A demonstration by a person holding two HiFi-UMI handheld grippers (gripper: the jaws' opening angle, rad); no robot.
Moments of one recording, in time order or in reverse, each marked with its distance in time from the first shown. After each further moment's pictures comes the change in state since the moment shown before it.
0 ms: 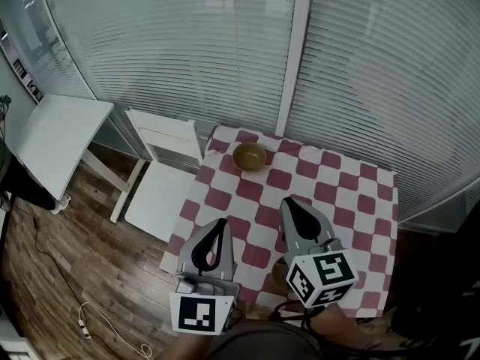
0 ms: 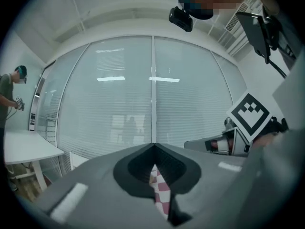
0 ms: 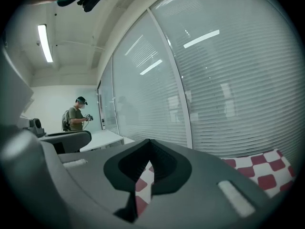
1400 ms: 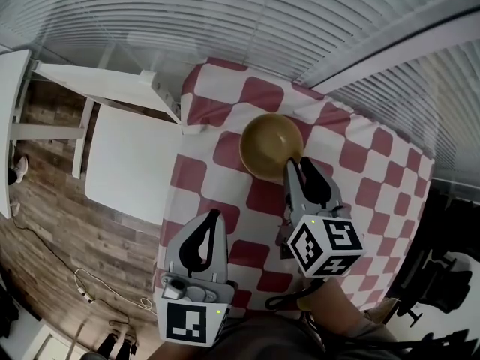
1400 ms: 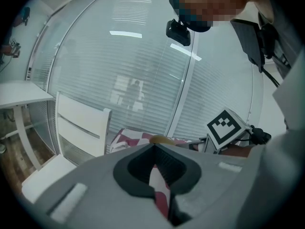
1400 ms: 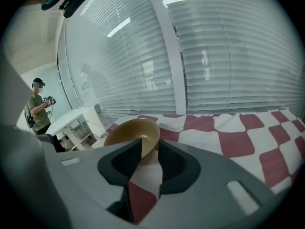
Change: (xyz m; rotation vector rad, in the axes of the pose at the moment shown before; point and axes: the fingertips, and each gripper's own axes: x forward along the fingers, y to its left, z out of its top) left arm 0.148 0.122 -0.192 -0.287 0.392 -0.066; right arm 0.228 -0.099 -0.169 0.188 0.414 -0.279
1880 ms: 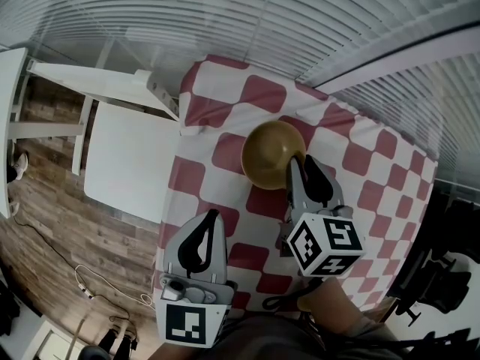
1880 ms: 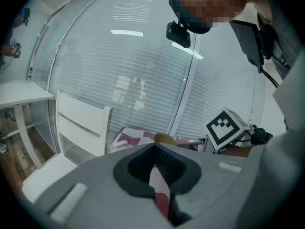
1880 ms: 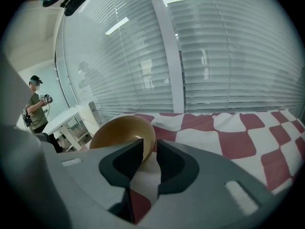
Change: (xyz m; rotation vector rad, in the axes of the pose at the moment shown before) left arm 0.008 0.005 -0.004 -0.008 0.014 0.019; right arm 0.012 -0.008 -0.002 -0.005 0.011 -0.030
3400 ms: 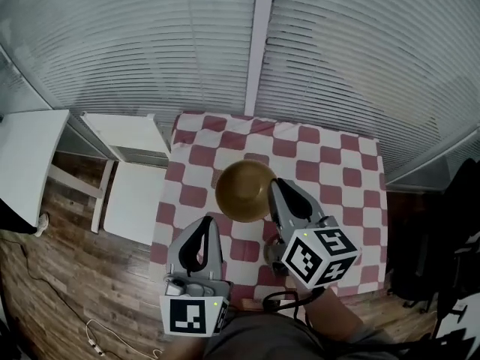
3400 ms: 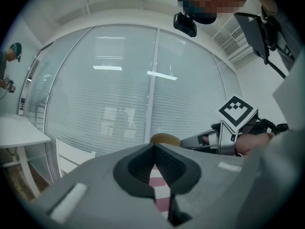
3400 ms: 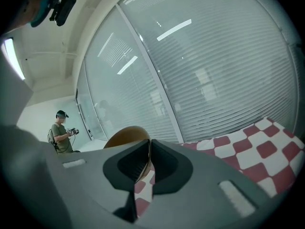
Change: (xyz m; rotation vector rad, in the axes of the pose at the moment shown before) left arm -0.167 -0.160 0.060 0.241 -0.328 -0.074; right arm -0.267 0.012 0.037 0.112 -0.340 0.218
